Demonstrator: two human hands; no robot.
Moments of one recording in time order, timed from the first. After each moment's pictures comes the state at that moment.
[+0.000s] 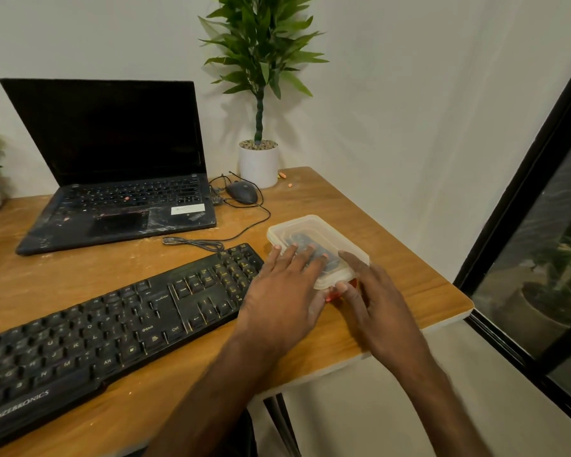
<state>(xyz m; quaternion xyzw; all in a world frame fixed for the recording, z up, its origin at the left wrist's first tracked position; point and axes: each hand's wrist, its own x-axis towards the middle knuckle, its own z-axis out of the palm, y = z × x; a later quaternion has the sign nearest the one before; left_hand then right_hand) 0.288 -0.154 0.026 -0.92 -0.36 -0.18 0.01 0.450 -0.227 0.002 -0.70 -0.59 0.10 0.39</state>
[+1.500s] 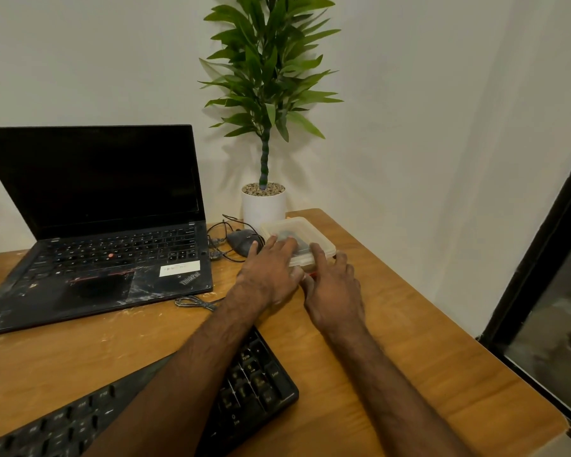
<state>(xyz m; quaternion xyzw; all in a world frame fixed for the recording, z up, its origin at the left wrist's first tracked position) 0.332 0.056 0.040 -0.89 -0.42 -0.14 -0.05 0.451 -0.010 -0.003 -0.77 -0.57 -0.06 0.28</state>
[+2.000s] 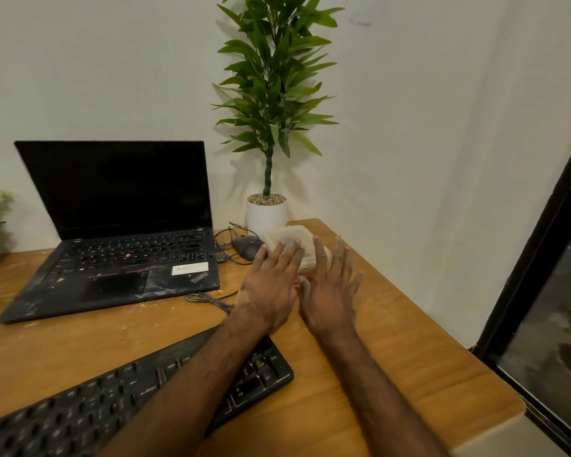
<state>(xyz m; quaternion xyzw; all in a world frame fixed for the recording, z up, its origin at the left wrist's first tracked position) 0.313 0.002 0.041 -0.89 -0.42 -0.07 0.15 0.432 -0.037 0.006 -0.75 -0.58 -0.10 0.32</state>
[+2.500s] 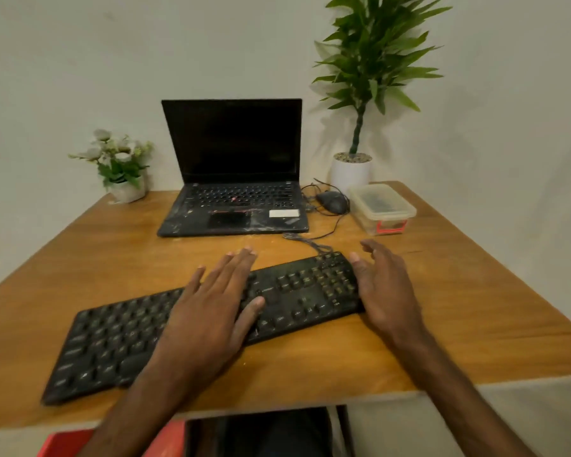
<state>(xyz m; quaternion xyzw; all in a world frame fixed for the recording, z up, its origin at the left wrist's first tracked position) 0.081 -0.175 0.032 -0.82 -0.54 -0.19 0.03 0.356 -0.135 0.012 -0.66 -0.62 0.09 0.41</state>
